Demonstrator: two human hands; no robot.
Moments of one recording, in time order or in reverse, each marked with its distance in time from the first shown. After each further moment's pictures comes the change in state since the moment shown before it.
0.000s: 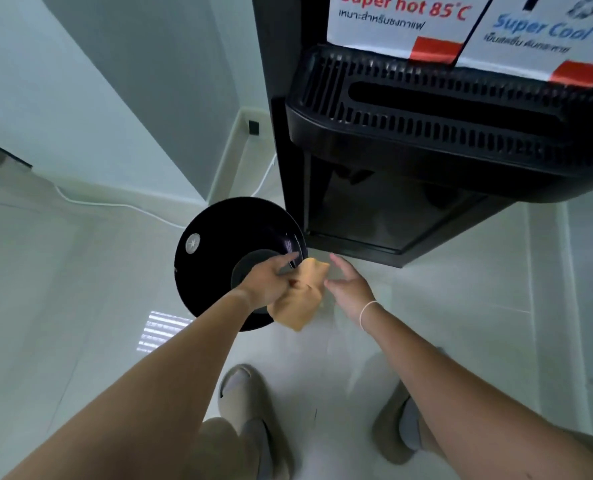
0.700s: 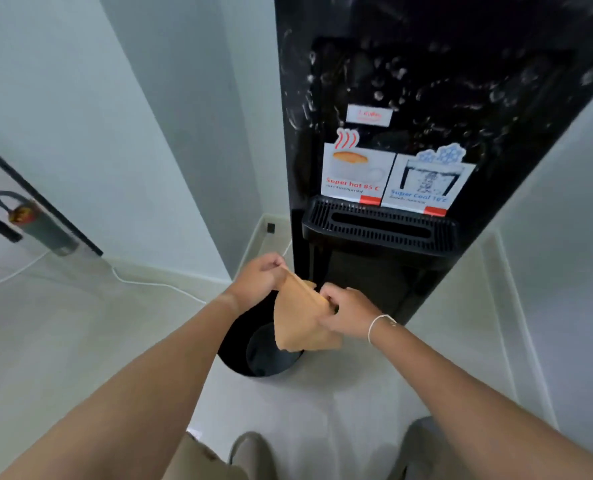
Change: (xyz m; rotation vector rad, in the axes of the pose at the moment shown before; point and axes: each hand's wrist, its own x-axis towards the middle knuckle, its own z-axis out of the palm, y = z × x) left_hand -0.126 0.100 -0.090 -0.175 0.219 0.393; right_hand -0.107 -0.117 -0.046 -0.610 -0.131 -0.456
